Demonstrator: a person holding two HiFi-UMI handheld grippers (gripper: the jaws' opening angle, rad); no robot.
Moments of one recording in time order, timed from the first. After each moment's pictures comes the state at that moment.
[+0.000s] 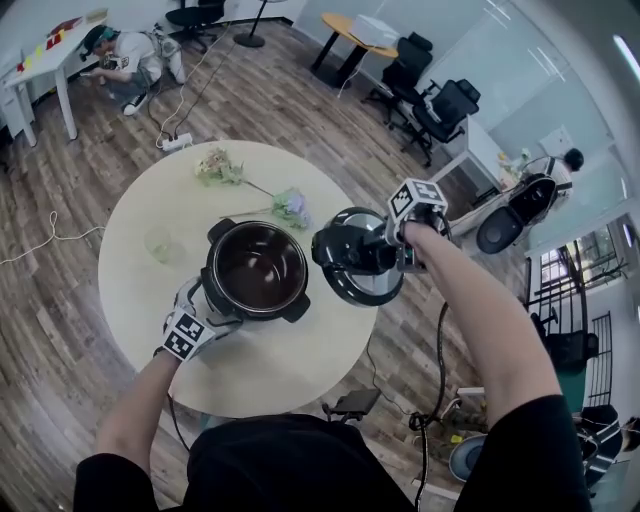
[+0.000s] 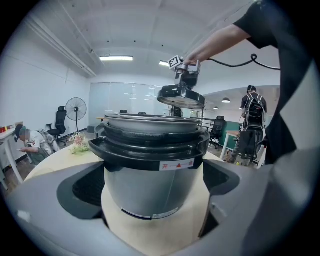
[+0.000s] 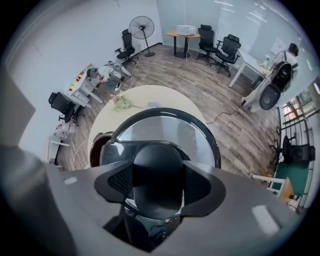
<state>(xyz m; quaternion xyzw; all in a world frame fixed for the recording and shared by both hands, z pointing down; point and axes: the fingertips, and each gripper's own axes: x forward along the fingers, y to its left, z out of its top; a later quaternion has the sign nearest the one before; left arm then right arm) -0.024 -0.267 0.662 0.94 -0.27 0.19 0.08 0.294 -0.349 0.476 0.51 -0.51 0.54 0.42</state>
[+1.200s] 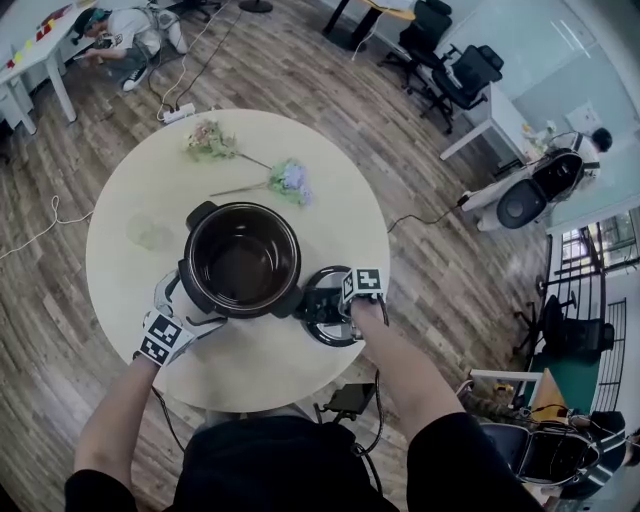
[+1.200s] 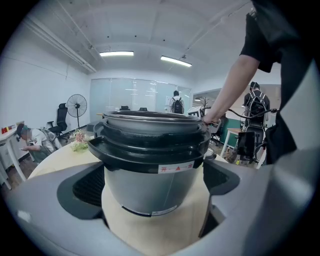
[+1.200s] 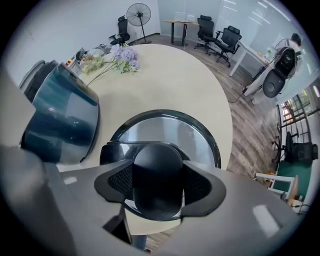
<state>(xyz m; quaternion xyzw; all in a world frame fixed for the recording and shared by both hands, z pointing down) -0.020 -0.272 0.668 0.93 -0.28 0.21 0.09 0.345 -0.248 0.775 0.51 -0.50 0.53 0.45</state>
